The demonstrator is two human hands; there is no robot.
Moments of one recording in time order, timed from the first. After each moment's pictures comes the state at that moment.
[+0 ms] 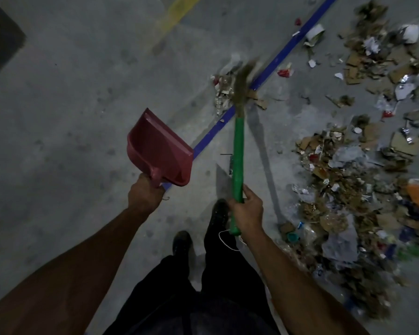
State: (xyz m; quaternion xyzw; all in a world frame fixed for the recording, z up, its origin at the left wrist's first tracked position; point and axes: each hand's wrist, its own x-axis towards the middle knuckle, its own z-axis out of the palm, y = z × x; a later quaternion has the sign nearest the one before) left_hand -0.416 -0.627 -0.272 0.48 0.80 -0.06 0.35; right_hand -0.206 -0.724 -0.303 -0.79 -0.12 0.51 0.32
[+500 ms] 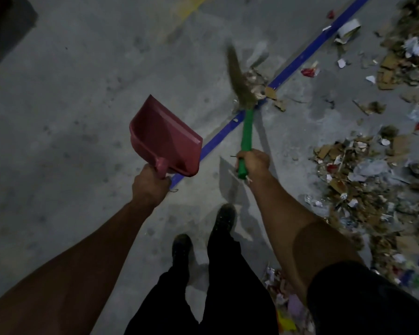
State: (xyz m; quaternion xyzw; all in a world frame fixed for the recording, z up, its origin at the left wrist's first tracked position) left_hand -0.415 -0.581 -0.317 0.46 0.82 -0.04 0.34; right_hand -0.172 -0.565 -0.389 -0.75 -0.02 0.58 0.31
